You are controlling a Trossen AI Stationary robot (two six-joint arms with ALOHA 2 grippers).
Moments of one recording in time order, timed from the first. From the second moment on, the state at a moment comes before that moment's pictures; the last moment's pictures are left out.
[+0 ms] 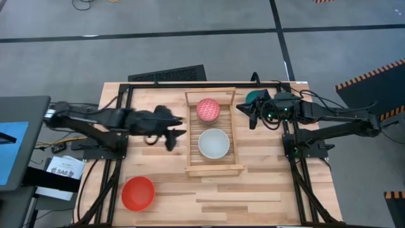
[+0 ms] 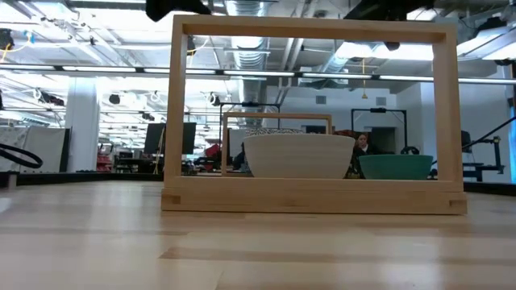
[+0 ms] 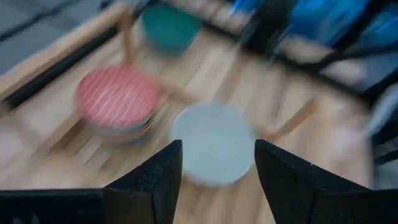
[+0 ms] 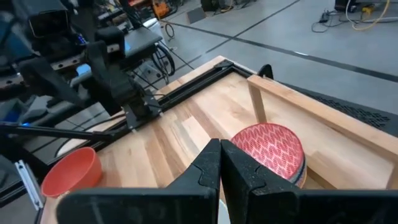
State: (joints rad) left arm -0.16 1.18 1.17 -0.50 -0.39 -0.49; right arm -0.13 0.88 0.82 -0.19 0.20 0.43
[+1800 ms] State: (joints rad) left arm -0.17 0.84 0.72 -0.09 -0.53 -0.44; right arm -0.60 1.34 0.98 -0.99 0.11 0.21
